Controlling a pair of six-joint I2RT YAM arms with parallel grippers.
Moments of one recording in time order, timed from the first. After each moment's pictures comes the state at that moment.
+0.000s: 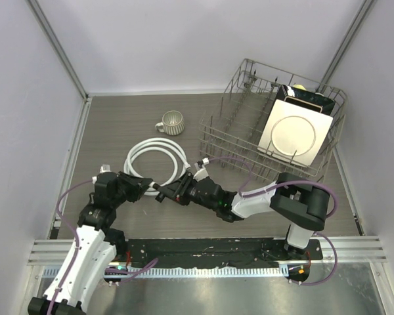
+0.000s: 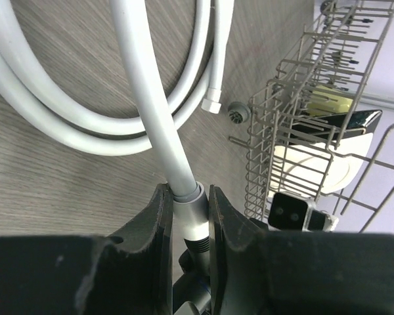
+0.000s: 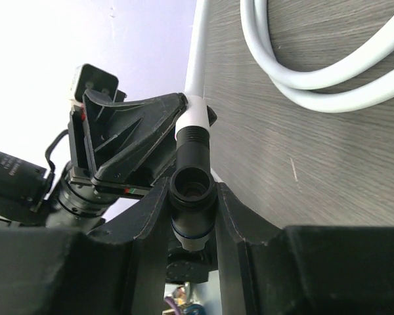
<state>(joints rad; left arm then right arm) -0.19 0.54 0.37 -0.41 0.18 -1.28 1.15 1.73 0.70 0.82 0.13 1.43</state>
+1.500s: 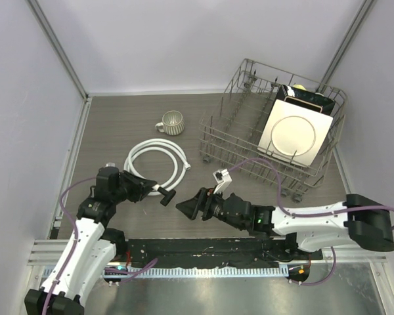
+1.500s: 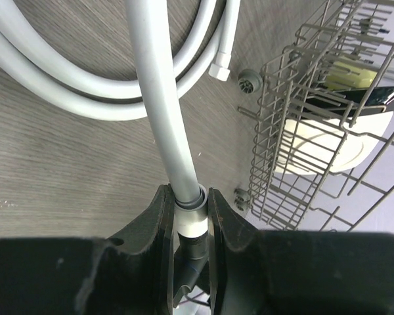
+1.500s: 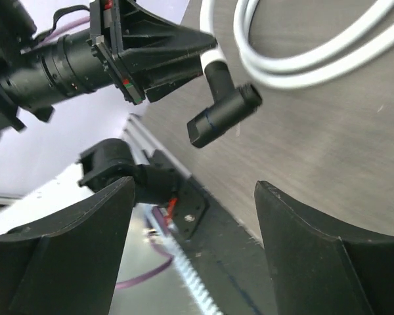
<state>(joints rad) -0.20 0.60 0.43 -0.49 0.26 -1.29 1.30 1.22 0.46 0.55 0.32 1.09</state>
